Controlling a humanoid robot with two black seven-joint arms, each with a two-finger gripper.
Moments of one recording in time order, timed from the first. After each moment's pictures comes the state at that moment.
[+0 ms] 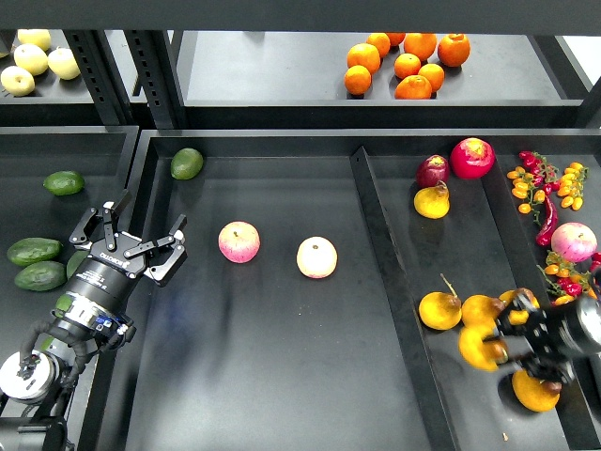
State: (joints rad) left arm -0.03 0.00 -1.56 -1.12 -0.21 -0.49 0.46; right arm 0.83 -0.73 -0.06 0.94 -0.04 0.58 -0.49
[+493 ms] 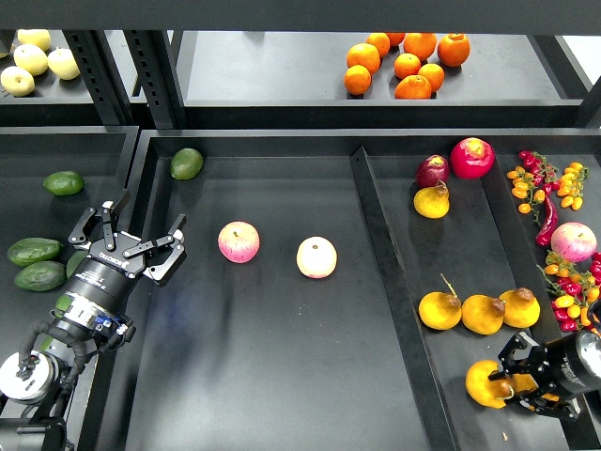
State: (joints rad) left arm -0.02 0.00 -1.56 -1.12 -0.21 -0.49 0.46; right arm 0.77 -0.69 -0.05 0.90 -0.09 0.58 -0.49
